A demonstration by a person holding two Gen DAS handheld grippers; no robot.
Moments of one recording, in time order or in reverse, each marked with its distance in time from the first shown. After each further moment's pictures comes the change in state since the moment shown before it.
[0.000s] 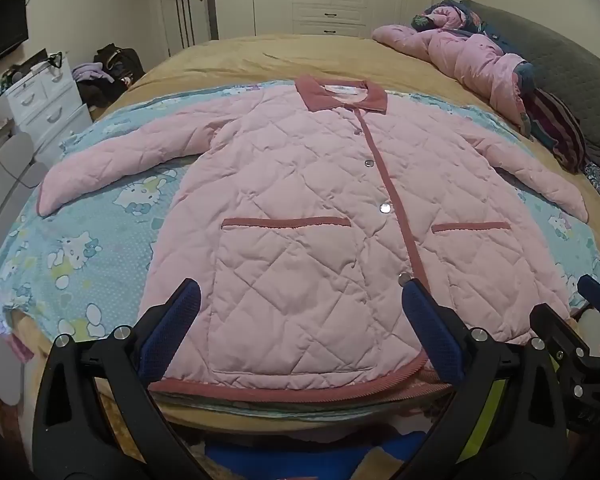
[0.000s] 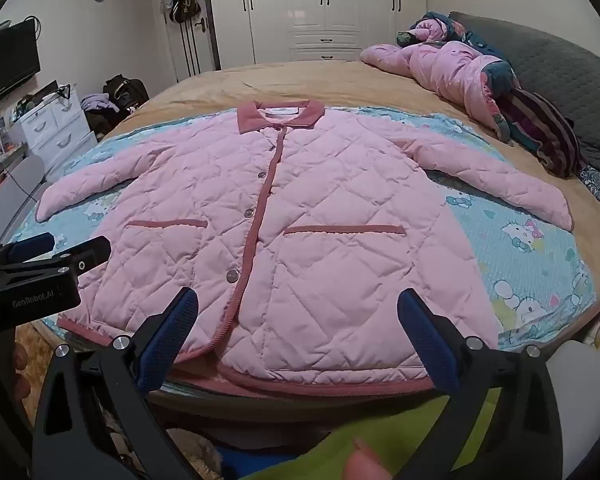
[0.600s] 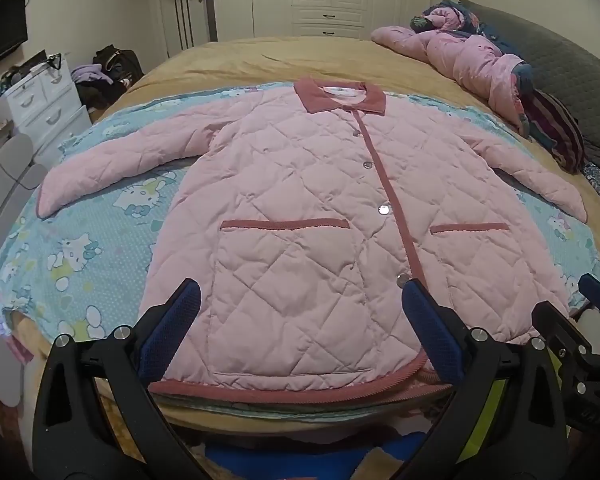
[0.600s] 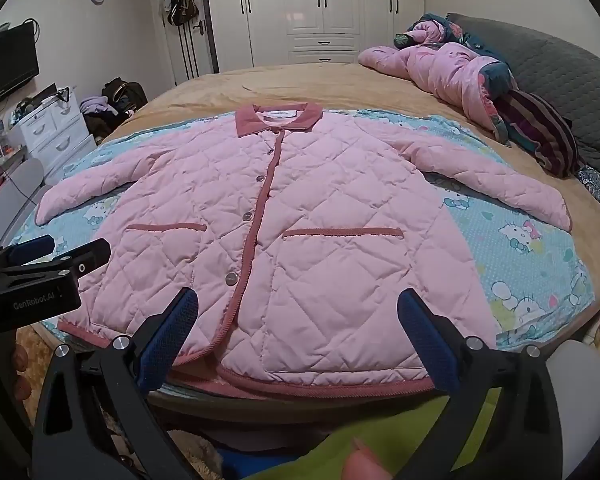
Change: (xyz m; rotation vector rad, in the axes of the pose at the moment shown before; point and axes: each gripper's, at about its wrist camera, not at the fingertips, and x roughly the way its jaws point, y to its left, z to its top) left arm -0.001 -0.001 0.002 0.005 -0.004 0.002; right arm -0.004 0.001 0.001 0.001 -0.006 0.001
